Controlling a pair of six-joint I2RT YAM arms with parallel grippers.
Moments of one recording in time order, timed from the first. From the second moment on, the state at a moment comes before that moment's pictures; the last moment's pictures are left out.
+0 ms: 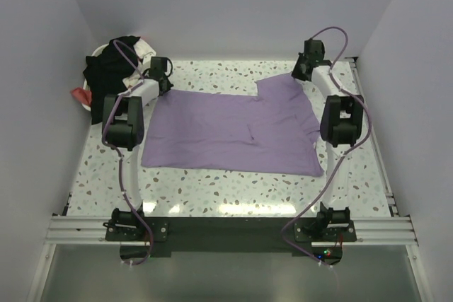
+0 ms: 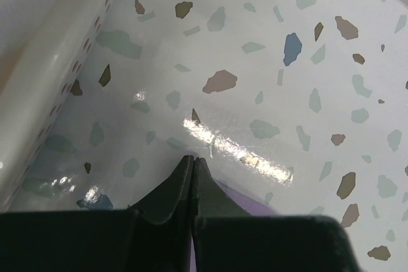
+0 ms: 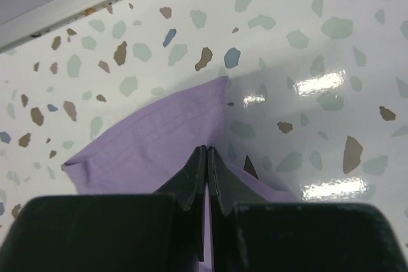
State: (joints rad) left arm -0.09 2.30 1.70 -0.19 -0.32 -0.56; right arm 0.04 2.40 2.06 -0.42 0.07 0.39
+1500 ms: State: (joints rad) left arm -0.08 1.89 1.30 -0.23 -0.38 -0.60; right arm 0.00 1.55 1.16 -0.29 0.11 0.47
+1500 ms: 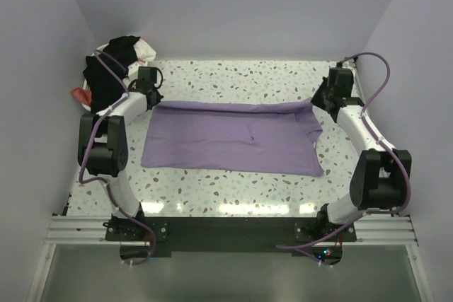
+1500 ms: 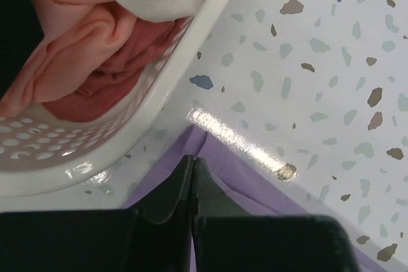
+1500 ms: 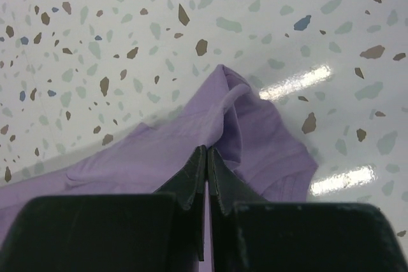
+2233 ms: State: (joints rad) left arm -0.05 1.74 1.11 -0.23 -0.35 -0.68; right arm -0.03 1.31 0.88 -0.29 0.08 0.50
